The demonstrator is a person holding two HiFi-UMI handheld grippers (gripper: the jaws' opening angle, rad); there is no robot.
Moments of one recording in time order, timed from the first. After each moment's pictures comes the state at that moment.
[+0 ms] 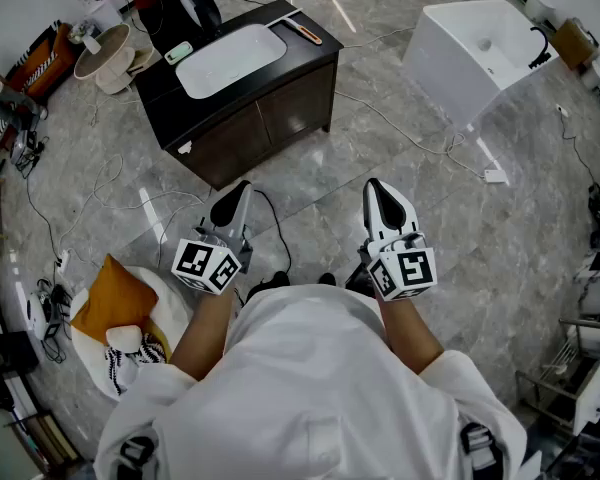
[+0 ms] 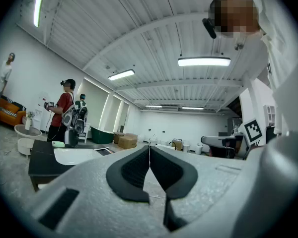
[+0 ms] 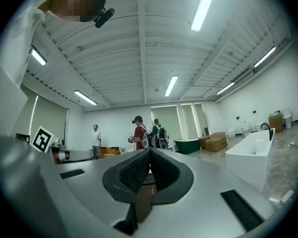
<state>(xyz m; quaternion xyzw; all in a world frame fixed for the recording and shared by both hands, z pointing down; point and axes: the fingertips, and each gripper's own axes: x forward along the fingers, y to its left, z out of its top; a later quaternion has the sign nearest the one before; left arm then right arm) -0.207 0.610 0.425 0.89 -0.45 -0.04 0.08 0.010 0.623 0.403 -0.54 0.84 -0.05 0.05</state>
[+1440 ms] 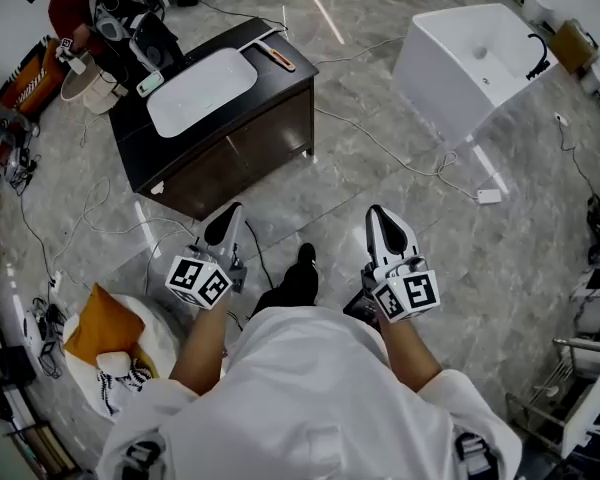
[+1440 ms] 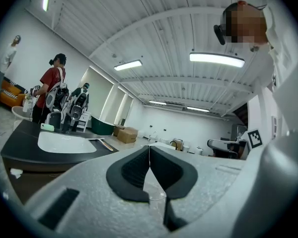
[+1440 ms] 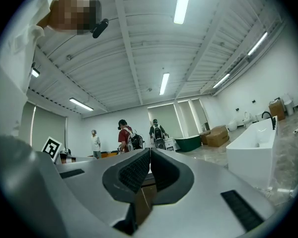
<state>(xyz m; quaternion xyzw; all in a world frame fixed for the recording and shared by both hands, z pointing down) -0.125 0.475 0.466 0.88 -0.46 -0.05 0.13 0.123 0.502 0.431 -0.52 0.85 -0.07 0.08</state>
